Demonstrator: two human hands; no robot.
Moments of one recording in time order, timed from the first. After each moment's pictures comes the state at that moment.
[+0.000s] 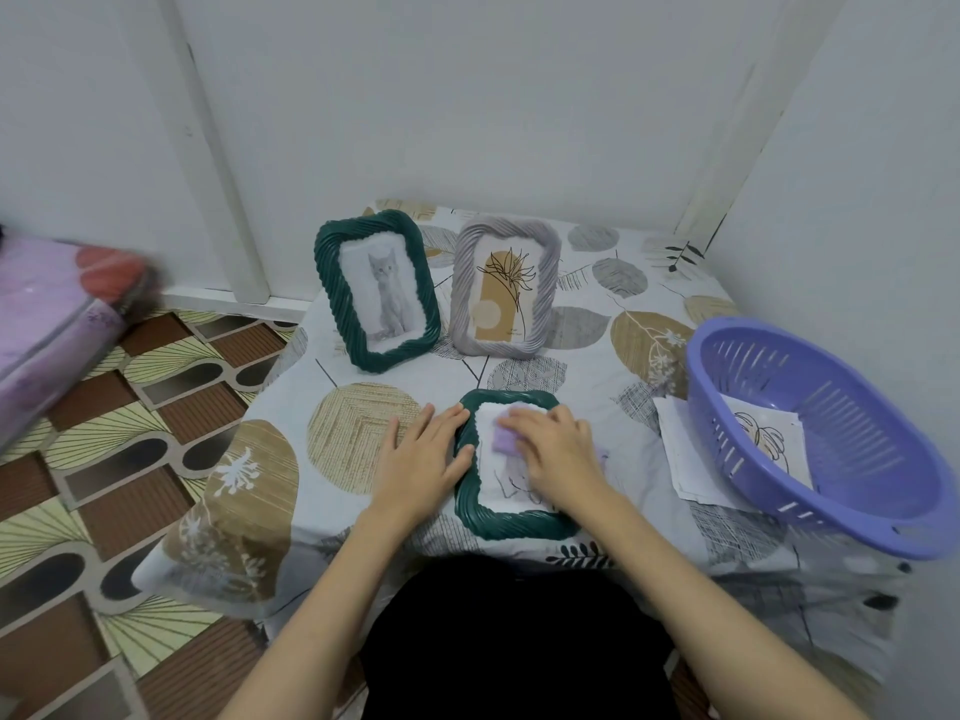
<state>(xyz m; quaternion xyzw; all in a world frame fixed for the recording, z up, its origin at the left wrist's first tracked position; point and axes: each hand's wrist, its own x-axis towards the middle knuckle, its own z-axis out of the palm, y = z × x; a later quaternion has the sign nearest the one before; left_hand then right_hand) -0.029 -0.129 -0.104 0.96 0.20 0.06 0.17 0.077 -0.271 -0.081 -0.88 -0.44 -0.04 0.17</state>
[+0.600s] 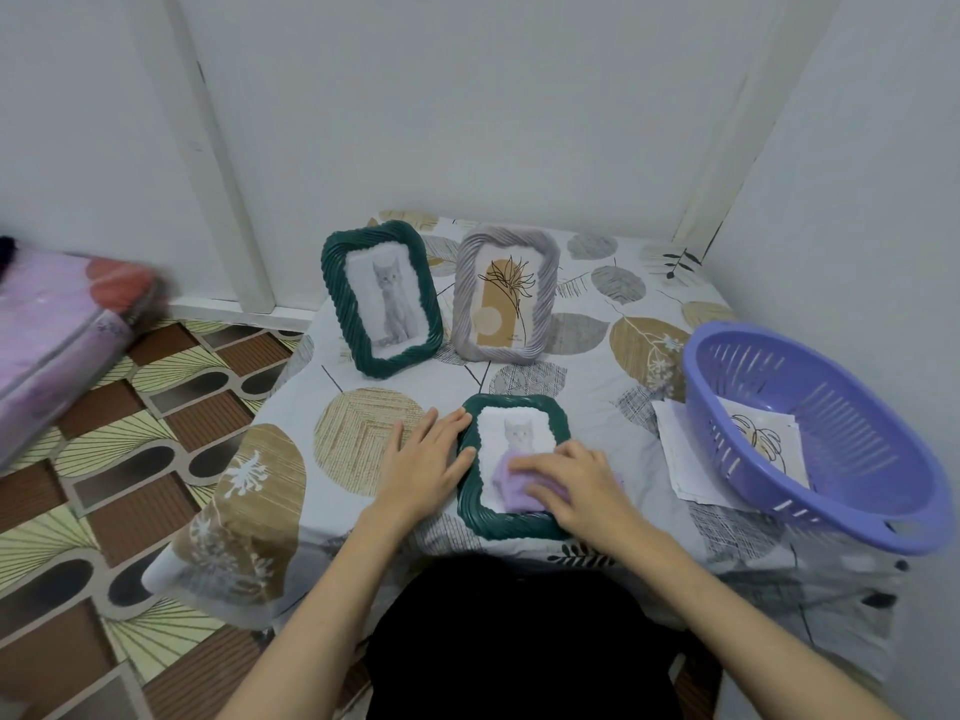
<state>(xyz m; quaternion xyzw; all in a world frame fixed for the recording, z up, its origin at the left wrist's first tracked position) -0.031 -0.127 -0.098 0.96 0.20 0.04 0.20 0.066 -0.314 -0.084 -0.84 -0.48 0.03 0.24</state>
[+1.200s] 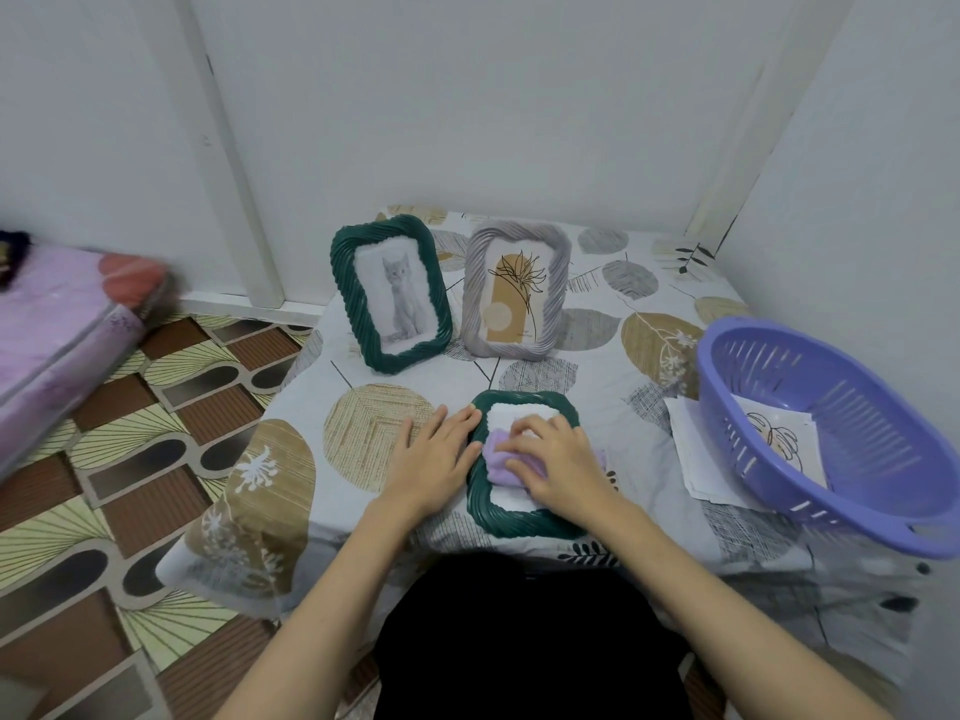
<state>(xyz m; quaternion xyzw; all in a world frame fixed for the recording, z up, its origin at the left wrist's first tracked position) -0.031 -0.123 -0.098 0.96 0.19 0.01 0.19 0.069 -0.275 -0.085 -0.84 -0.51 -0.03 0.18</state>
